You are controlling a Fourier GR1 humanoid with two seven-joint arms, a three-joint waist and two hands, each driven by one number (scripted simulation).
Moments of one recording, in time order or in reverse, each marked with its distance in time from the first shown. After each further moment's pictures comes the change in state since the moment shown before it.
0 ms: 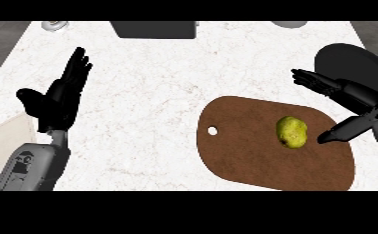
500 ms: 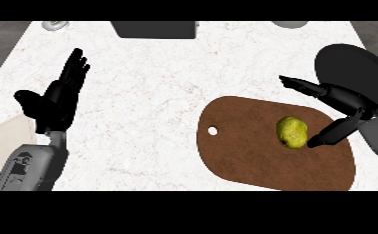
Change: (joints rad) left arm 0.009 -0.002 0.018 0.006 -0.009 -0.012 -0.010; right arm -0.026 0.003 0.114 0.014 0.116 -0.102 -0.098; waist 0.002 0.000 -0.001
